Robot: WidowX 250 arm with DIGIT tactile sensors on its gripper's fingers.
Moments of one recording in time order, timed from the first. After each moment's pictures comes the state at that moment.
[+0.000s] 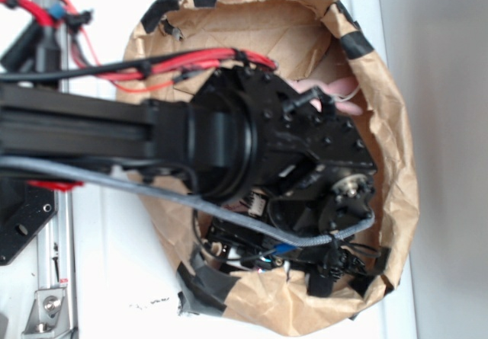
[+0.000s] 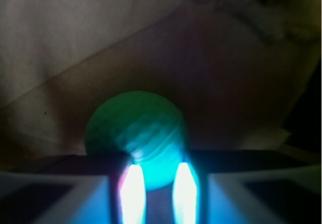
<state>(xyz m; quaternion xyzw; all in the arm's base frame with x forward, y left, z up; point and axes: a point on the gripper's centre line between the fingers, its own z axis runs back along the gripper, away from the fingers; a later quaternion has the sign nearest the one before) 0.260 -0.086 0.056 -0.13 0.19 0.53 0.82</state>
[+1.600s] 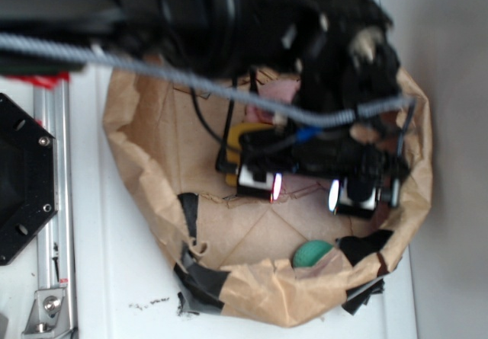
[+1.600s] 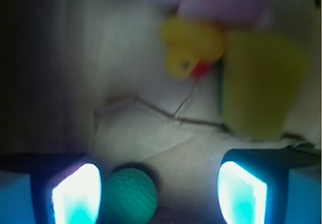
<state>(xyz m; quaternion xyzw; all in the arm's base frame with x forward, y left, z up) 0.293 -0.039 0.068 -0.17 0.14 0.58 0.78</state>
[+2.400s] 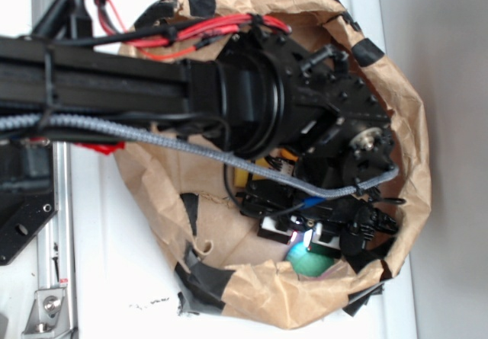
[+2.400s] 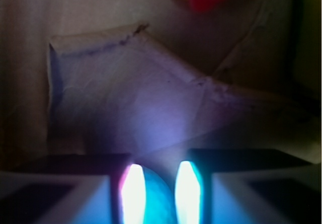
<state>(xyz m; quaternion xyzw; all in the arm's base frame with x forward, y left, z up) 0.293 -0.067 0.038 -0.16 0.15 0.55 0.81</state>
